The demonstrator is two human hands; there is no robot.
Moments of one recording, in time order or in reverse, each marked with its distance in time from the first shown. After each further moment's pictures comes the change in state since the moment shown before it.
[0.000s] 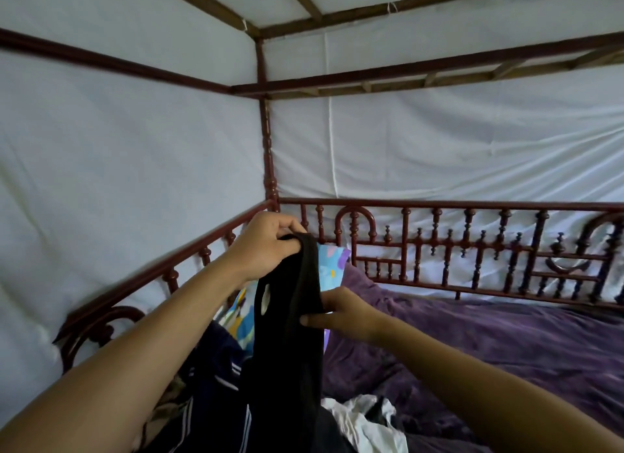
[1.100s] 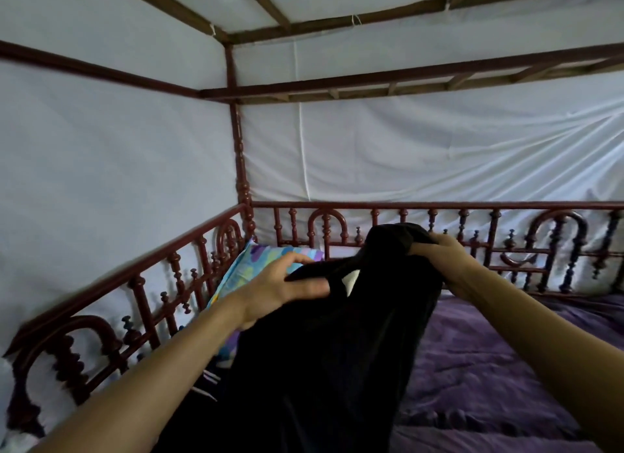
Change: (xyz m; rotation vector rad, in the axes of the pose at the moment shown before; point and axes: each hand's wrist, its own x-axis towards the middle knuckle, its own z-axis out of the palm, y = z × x) left_hand -0.031 0.001 0.065 -0.332 -0.371 -0.338; right_hand -0.090 0.037 -0.164 0.335 0.673 0.255
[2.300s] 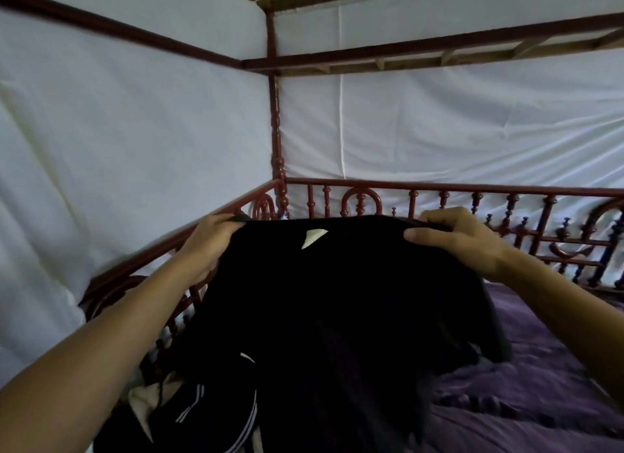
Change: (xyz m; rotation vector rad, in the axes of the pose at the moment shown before) left_hand -0.041 -0.043 -0.133 -0.033 0.608 0.021; right_hand -0.033 -0.030 0.066 -0.293 -0.450 -0.357
